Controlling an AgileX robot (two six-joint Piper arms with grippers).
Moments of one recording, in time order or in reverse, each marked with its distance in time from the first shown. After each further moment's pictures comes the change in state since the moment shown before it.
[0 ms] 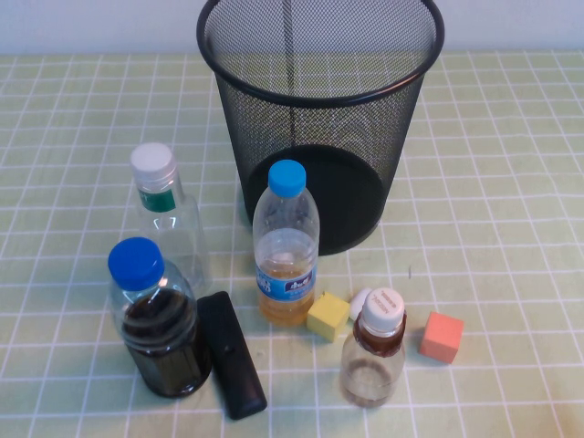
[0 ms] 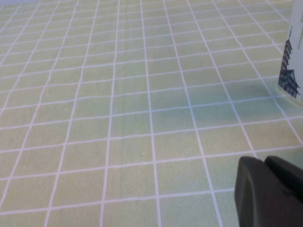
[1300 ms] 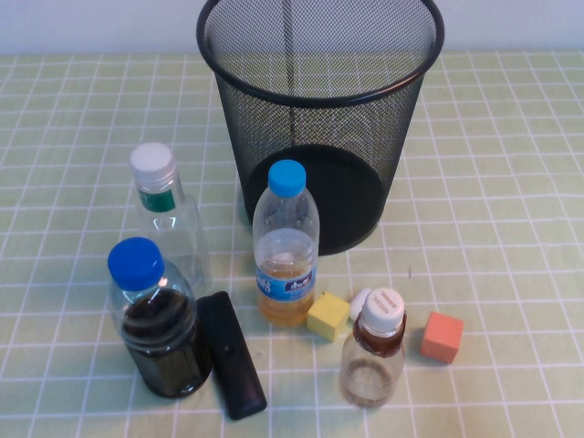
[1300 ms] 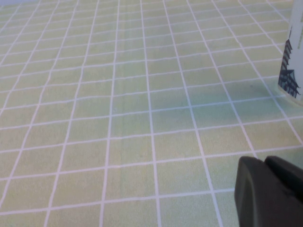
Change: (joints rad) right arm 0.000 0.449 -0.475 0.442 0.403 0.018; left arm 0.000 0.000 0.000 0.000 0.000 0.000
